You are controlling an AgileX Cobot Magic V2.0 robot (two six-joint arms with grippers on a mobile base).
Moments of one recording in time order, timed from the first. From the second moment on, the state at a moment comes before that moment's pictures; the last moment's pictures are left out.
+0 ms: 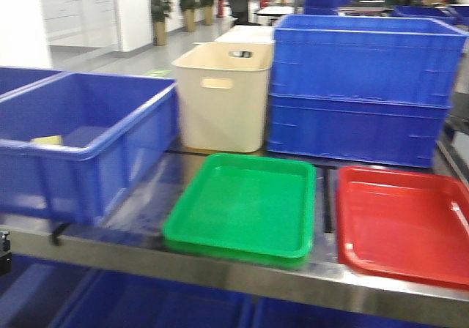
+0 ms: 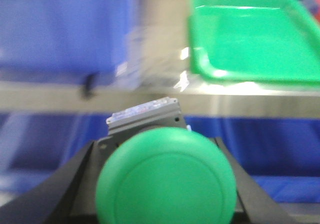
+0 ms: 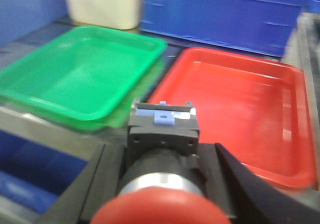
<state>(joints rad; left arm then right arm) -0.13 0.85 -0.75 -0.24 0.41 0.21 -0.02 0.70 -0.70 0.25 0.43 -0.30</state>
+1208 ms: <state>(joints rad) -0.13 0.85 -0.75 -0.24 0.41 0.21 -0.02 0.70 -0.70 0.25 0.43 -0.30</state>
